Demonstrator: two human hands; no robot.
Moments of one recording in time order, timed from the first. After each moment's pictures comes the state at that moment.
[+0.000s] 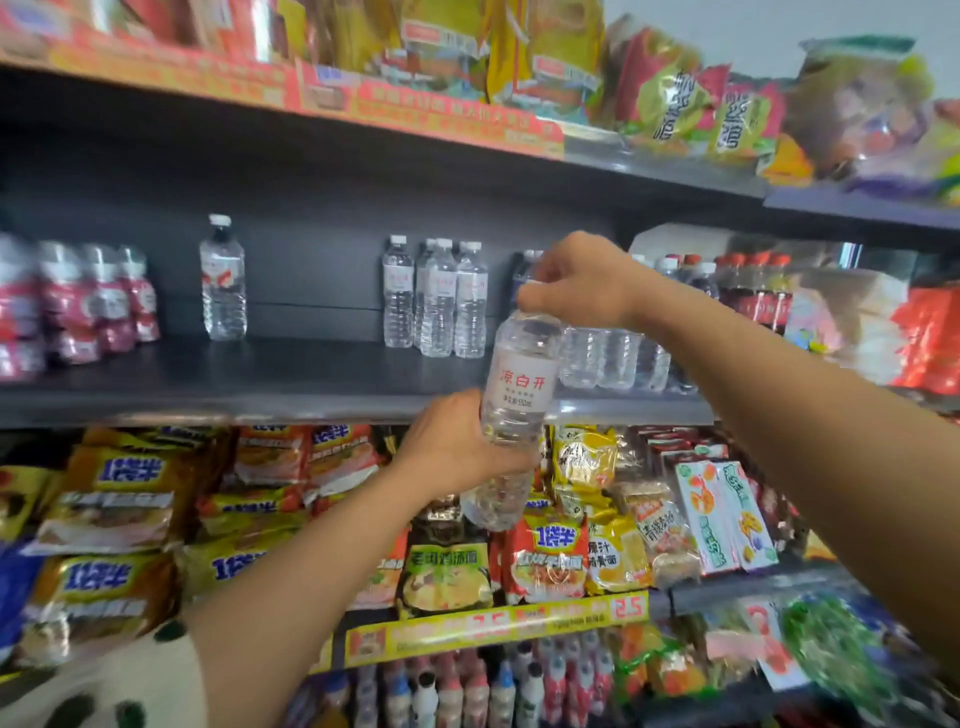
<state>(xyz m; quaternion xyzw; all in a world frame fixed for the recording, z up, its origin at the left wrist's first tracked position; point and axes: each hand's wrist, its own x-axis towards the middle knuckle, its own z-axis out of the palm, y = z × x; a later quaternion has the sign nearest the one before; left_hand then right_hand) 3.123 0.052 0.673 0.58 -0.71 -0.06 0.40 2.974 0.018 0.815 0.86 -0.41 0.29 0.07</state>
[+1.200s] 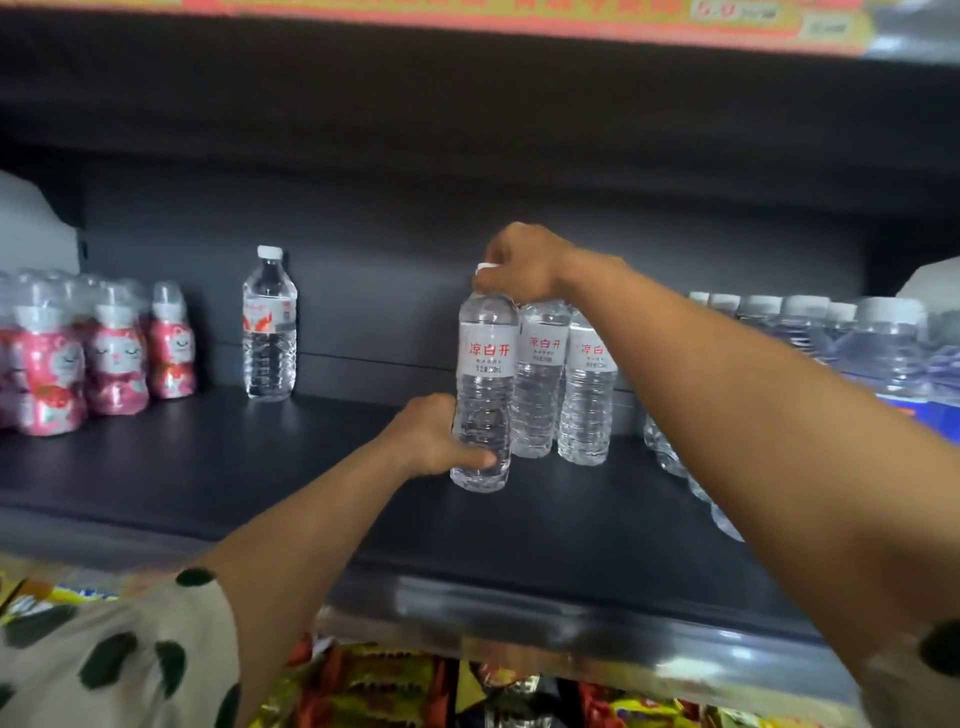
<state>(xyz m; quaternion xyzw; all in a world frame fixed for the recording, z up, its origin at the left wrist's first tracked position) 3.289 -0.221 0.715 0.72 -0.58 -0.10 0.37 3.182 -0.309 0.879 0.93 -0.28 0.25 0.05</state>
